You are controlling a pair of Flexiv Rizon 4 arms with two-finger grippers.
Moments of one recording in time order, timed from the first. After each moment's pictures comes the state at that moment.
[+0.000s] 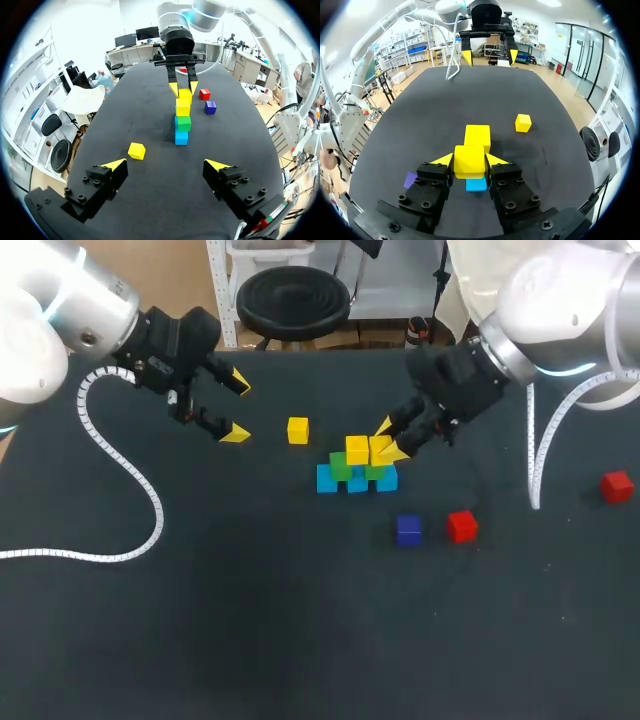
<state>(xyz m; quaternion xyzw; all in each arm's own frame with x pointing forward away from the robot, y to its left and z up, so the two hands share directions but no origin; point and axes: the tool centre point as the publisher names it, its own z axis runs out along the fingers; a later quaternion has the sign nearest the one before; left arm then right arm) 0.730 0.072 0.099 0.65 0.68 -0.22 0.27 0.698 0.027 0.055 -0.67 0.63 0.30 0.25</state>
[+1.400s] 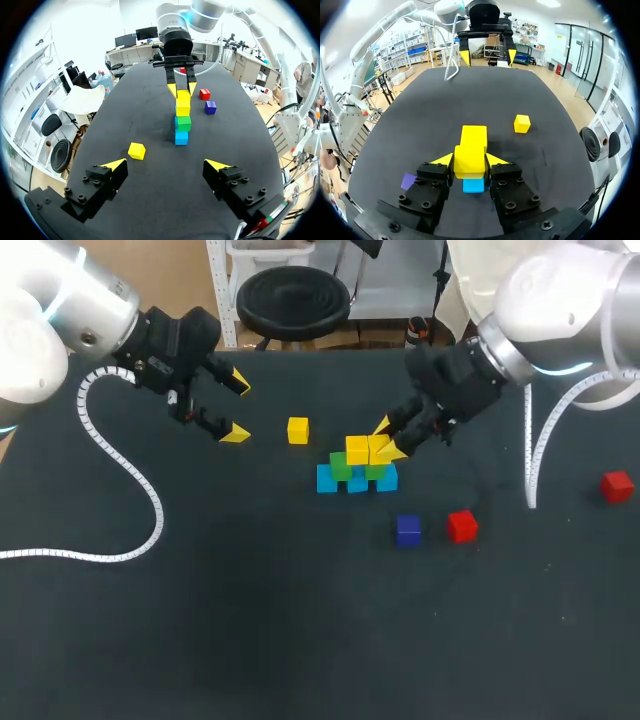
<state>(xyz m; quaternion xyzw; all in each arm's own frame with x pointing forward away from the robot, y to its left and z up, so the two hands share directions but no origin) 0.730 0.072 0.099 0.65 0.68 -0.22 0.27 0.702 0.029 0.053 -0.67 0.63 0.31 0.25</state>
